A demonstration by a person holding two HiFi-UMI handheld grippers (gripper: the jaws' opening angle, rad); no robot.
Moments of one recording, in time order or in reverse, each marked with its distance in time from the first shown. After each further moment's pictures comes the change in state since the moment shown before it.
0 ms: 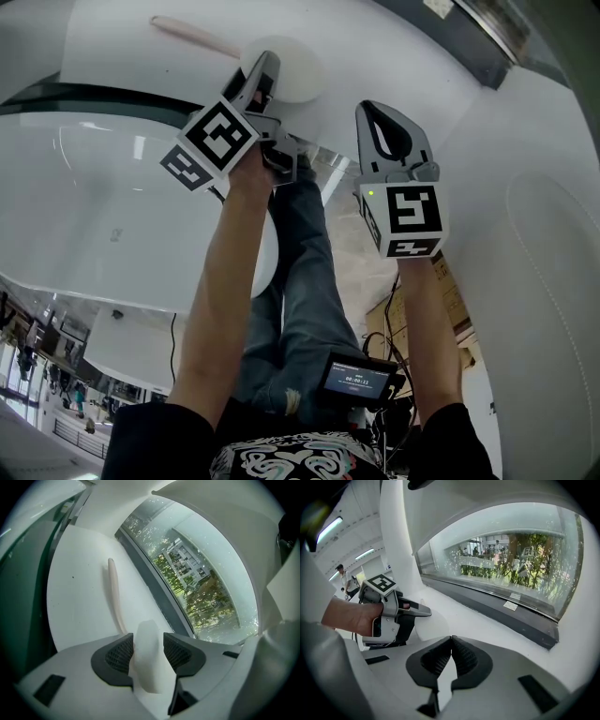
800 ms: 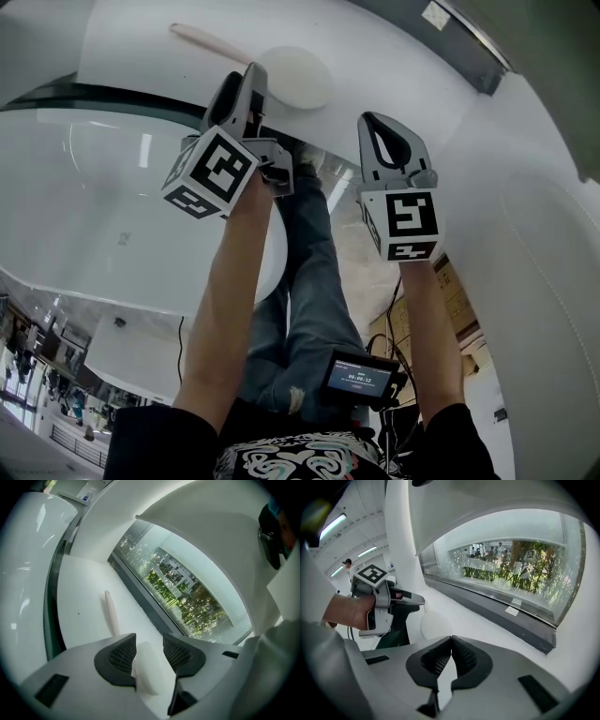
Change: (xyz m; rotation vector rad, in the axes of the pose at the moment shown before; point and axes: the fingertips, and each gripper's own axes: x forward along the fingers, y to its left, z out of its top) left arm -0.045 -0.013 0.034 0.112 -0.160 -0.011; right arm -0.011 0.011 0.005 -0.034 -0.011 0.000
